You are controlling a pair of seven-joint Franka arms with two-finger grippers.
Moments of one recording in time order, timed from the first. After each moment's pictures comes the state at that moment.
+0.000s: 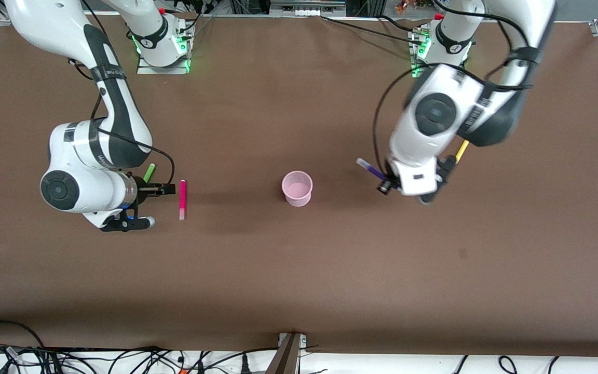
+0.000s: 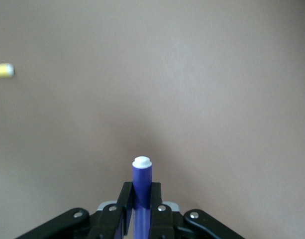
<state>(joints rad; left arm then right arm) -0.24 0.39 -0.32 -1.62 0.16 1.96 -1.59 0.25 0.52 -0.08 -1.62 0.13 1.90 0.05</state>
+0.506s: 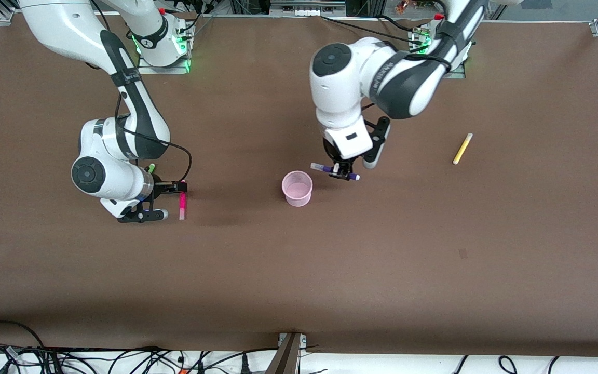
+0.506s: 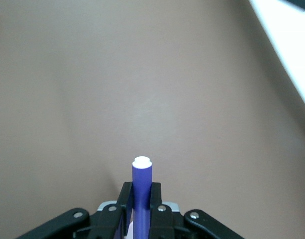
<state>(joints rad) -0.47 0.47 -0.31 -1.54 0.51 2.00 -2.15 0.25 0.49 -0.06 -1.85 0.13 2.14 0.05</state>
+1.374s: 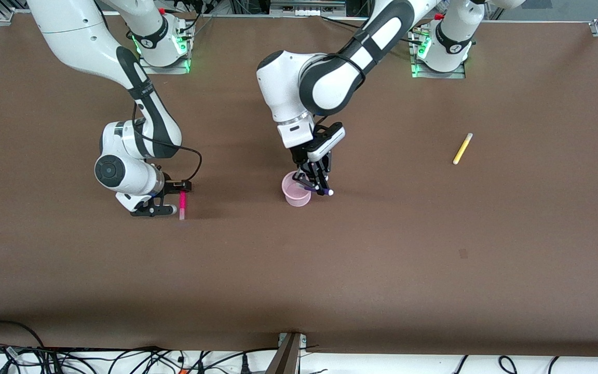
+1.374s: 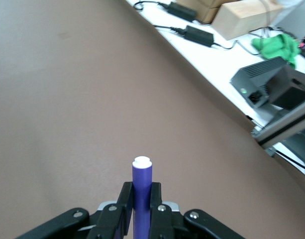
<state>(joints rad) -0.64 0.66 -0.30 -1.46 1.03 1.98 -2.35 0.25 0.55 -0.05 -1.99 0.13 2.37 0.05</state>
